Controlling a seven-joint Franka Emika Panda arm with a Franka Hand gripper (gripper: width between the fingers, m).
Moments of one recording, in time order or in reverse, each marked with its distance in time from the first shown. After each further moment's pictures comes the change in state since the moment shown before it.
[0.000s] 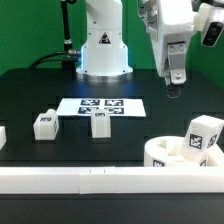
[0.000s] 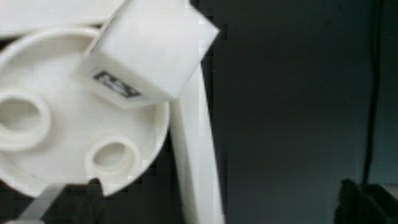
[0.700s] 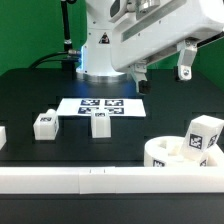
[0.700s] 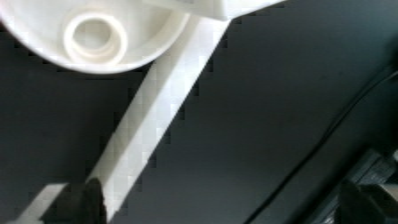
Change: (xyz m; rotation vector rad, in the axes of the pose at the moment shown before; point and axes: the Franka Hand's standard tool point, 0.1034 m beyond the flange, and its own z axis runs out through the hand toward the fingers) arm 0.023 -0.004 -0.003 -0.008 0.037 -0.590
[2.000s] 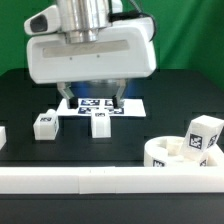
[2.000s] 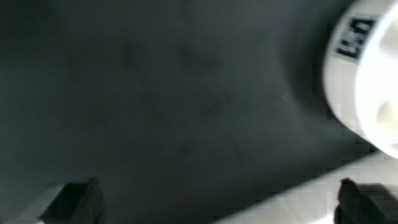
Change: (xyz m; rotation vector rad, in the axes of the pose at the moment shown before) arm 0.023 0.121 0.014 -0.184 -0.424 -0.508
